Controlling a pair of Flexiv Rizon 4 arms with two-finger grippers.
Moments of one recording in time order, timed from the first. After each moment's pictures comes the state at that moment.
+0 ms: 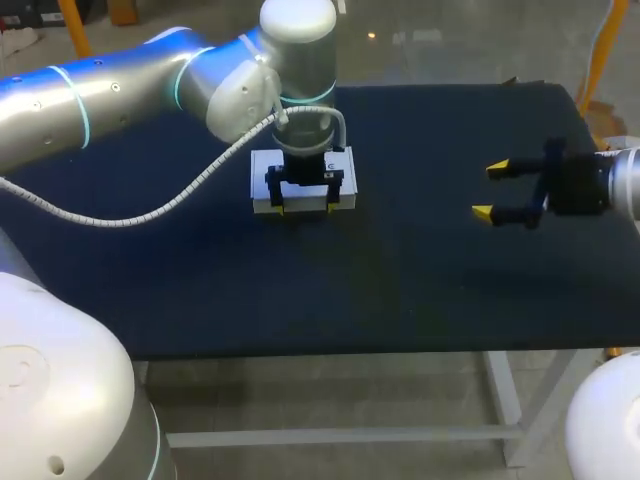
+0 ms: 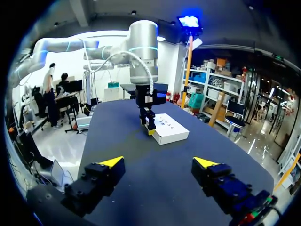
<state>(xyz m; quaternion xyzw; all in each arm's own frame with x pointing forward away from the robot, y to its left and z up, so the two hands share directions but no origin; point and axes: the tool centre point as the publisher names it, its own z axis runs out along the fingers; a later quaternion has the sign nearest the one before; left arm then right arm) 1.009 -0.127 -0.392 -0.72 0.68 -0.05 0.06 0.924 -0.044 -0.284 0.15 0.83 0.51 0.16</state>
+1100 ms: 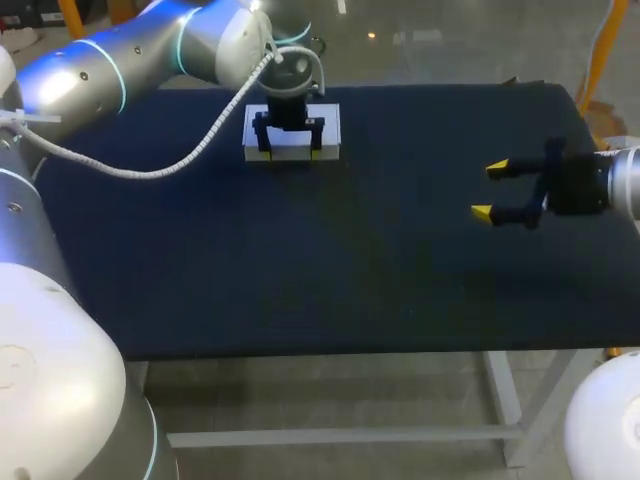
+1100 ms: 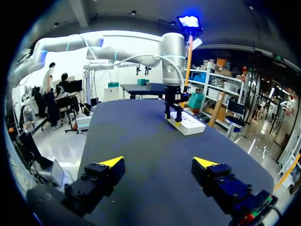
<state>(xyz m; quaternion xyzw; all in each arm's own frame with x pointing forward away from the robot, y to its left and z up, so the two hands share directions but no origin) 1.154 -0.097 -0.383 -0.71 0.70 -0.06 0.05 0.924 -0.043 -0.284 0.15 0.83 0.51 0.16</state>
